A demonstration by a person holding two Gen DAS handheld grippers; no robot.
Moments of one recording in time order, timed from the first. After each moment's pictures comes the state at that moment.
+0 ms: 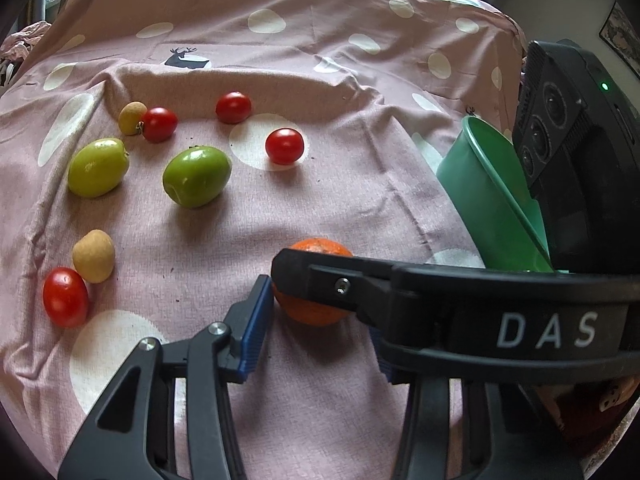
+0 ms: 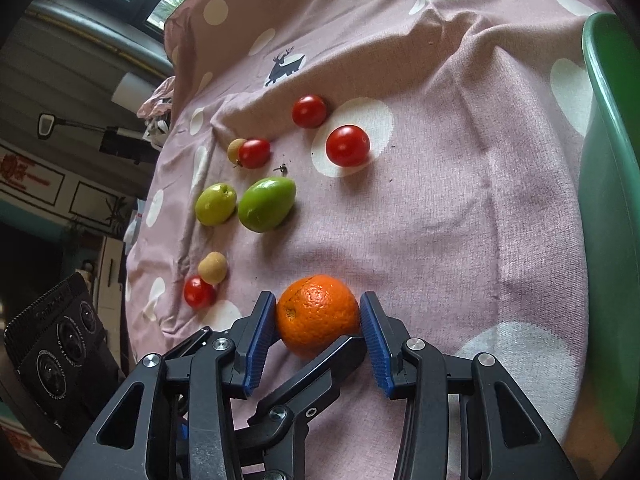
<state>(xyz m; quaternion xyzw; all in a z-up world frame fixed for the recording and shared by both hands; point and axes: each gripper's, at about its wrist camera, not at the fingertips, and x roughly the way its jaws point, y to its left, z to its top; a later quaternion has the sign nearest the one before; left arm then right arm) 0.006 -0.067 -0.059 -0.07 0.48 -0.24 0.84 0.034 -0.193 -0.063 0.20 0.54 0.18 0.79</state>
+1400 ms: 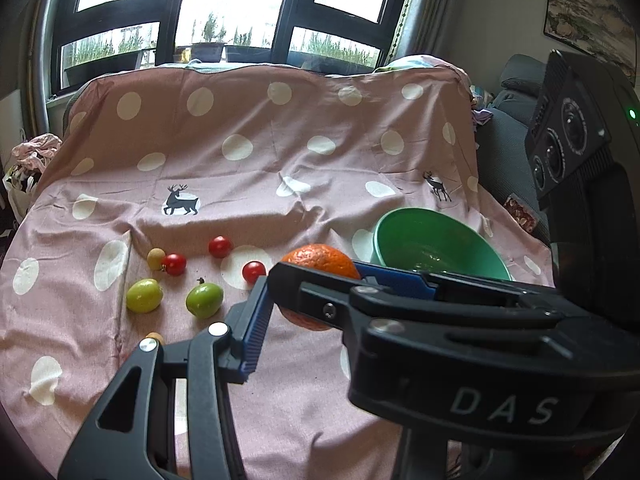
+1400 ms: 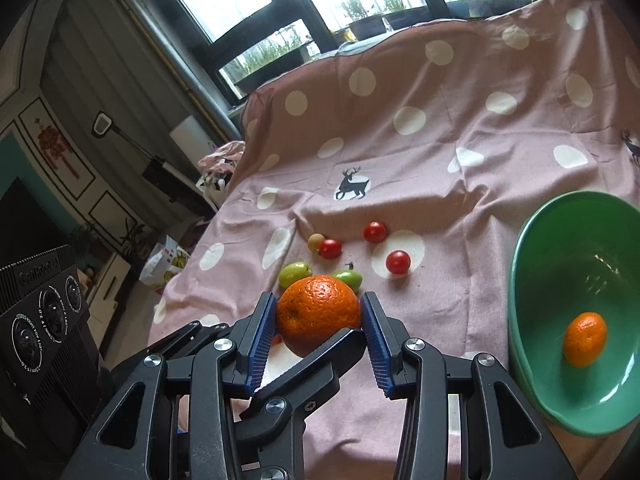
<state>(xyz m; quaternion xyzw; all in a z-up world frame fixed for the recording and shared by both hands) -0.044 -0.080 0.054 -0.02 0.33 -0.25 0.91 -0.029 -0.190 0.049 0.14 0.37 0.19 0.90</state>
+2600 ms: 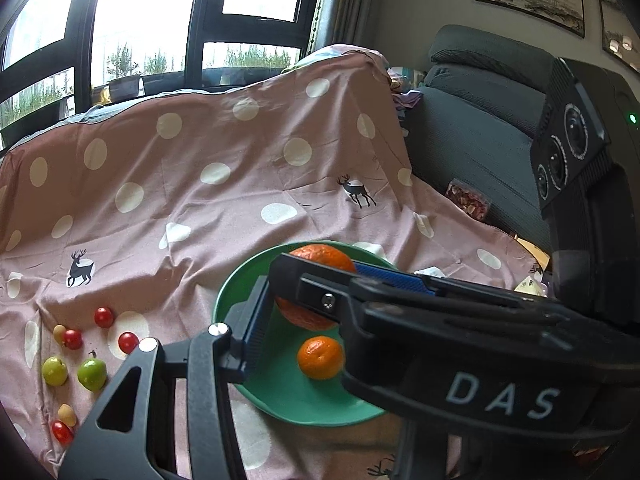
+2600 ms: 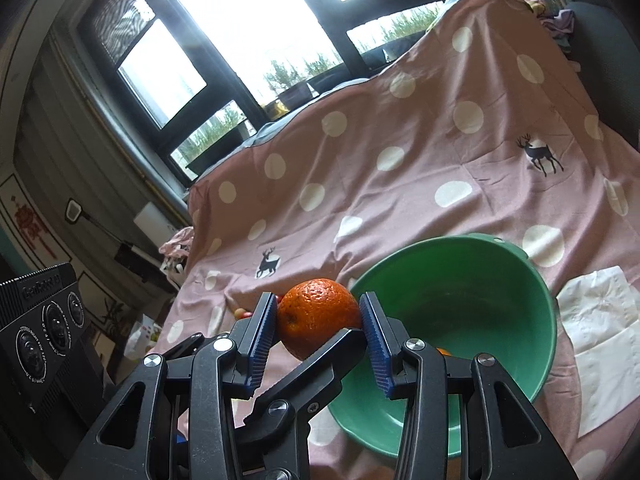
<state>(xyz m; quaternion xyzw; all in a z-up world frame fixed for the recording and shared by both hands) -0.042 -0.228 0.077 0.03 0.30 -0.34 0.89 -0.058 -0.333 0.073 0.22 0.30 0.10 0.93</state>
